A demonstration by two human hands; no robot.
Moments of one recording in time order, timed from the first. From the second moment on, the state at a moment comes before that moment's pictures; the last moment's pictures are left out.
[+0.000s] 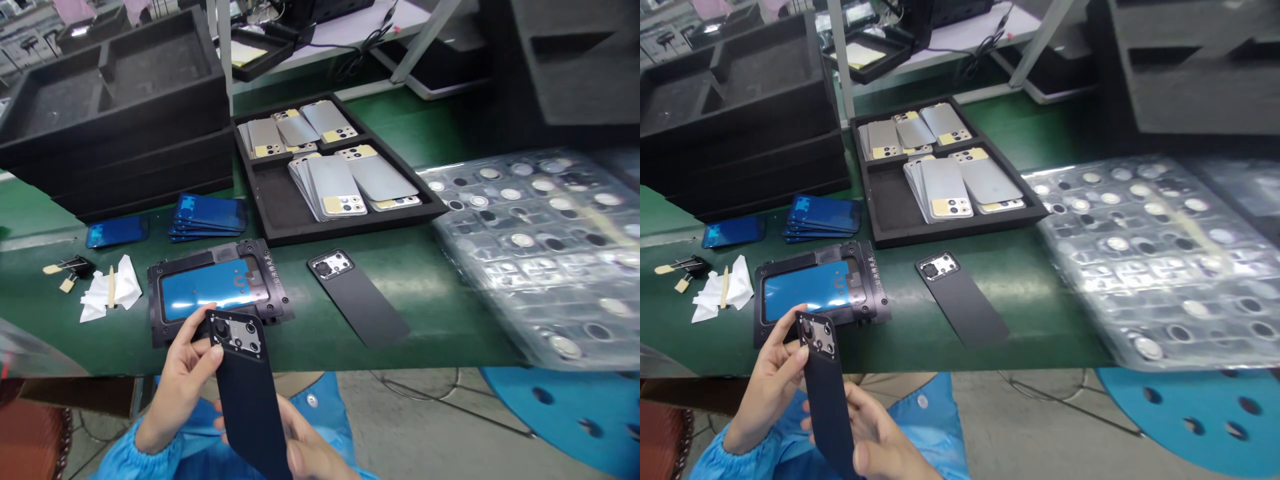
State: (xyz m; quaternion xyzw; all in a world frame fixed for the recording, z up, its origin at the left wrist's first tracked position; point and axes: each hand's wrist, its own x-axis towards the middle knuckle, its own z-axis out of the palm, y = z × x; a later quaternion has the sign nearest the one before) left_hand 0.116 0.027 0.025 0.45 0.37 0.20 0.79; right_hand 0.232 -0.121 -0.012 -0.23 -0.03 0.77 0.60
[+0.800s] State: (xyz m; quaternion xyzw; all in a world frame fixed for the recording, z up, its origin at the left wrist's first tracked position) left_hand 0.103 0.027 0.039 0.54 0.32 0.36 0.69; right_hand 0.291 -0.134 0.008 -0.50 -0.30 0.53 0.62
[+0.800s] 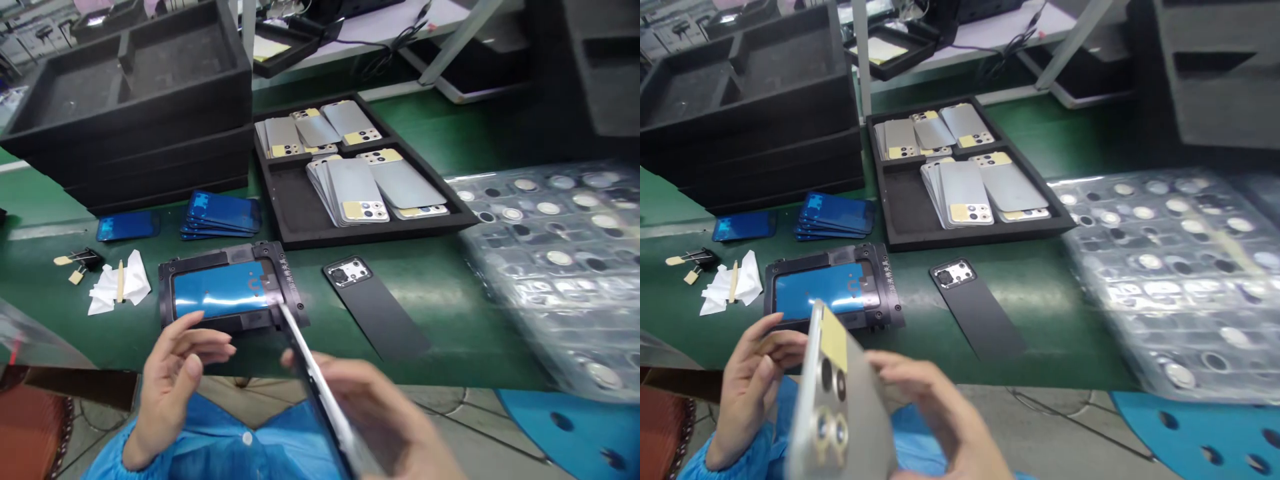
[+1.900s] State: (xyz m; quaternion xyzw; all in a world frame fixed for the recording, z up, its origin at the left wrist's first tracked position) left_hand 0.101 0.100 0.005 0.52 0.48 0.37 0.60; right_hand 0.356 -0.011 0.030 -0.65 -0.64 0.28 0.28
